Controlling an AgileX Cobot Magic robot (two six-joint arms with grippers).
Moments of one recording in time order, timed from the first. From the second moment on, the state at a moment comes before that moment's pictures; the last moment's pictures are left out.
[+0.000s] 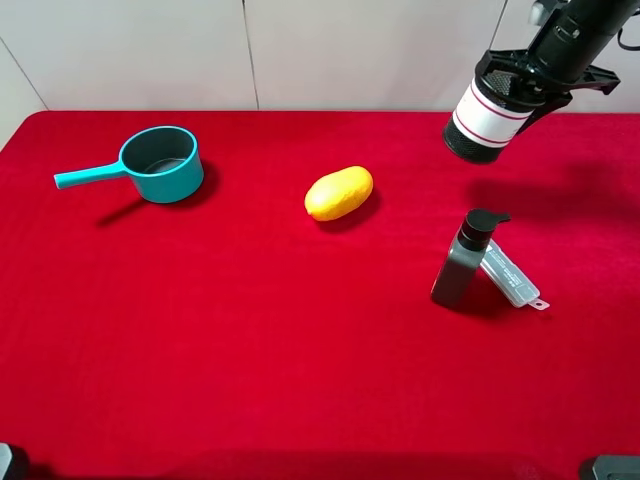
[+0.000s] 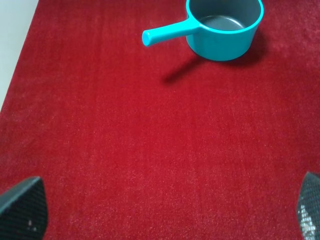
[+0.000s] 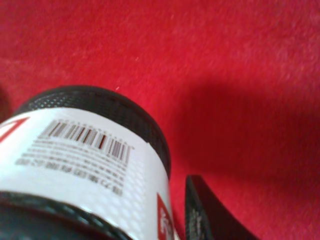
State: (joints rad) left arm -0.01 0.00 -0.49 0.06 1.06 -0.04; right arm 0.04 2.04 -1.65 0.21 1.14 -0.11
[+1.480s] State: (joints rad) left arm -0.01 0.00 -0.49 0.06 1.06 -0.04; right arm 0.56 2.20 -2.15 0.18 1.21 0.04
